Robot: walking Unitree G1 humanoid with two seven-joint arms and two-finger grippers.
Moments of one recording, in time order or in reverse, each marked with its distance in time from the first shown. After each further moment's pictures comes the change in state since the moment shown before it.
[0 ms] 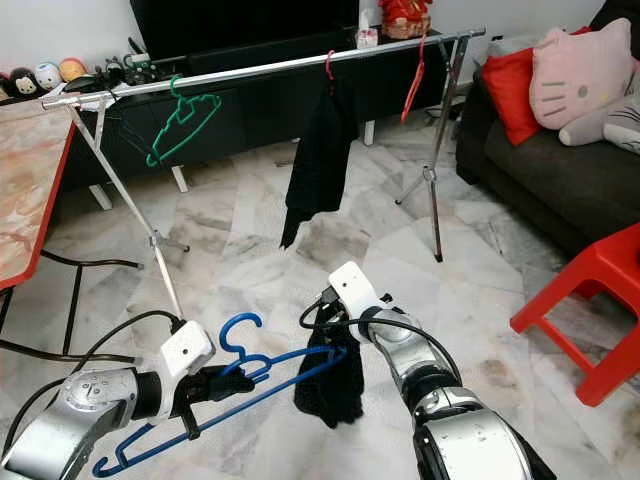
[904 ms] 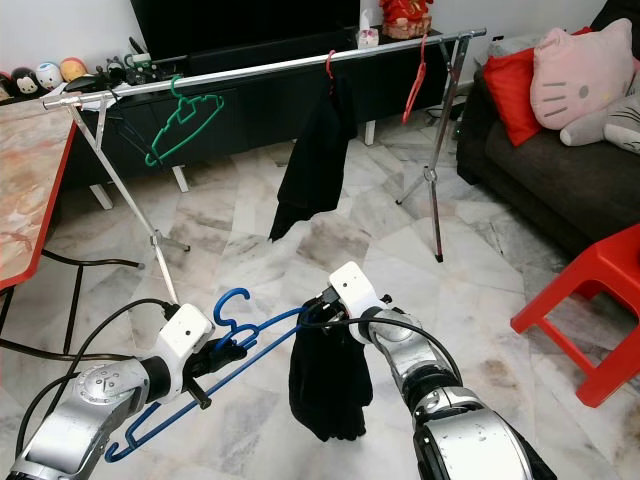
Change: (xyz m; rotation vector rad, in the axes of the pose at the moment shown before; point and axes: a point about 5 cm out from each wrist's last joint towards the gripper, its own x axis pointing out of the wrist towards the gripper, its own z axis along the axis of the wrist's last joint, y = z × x) left arm 0.009 0.017 0.002 -0.018 -0.047 0.232; right arm 0.000 0.001 0.000 0.013 0.002 0.026
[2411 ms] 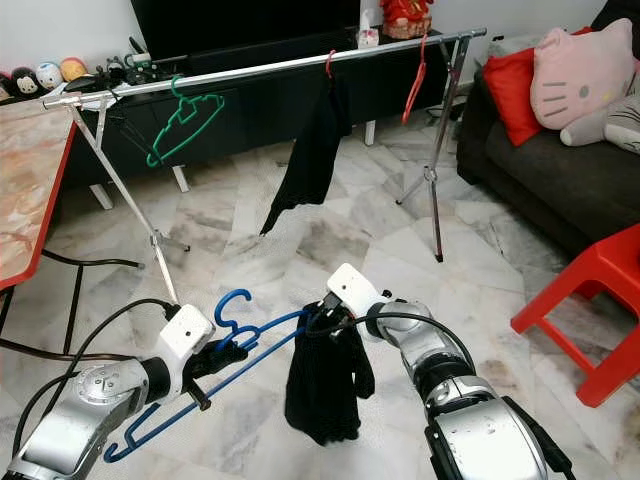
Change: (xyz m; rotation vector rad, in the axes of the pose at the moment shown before) left arm 0.000 0.001 0.001 0.016 0.007 0.017; right arm -0.006 -0.010 0.004 -0.152 0.098 0.151
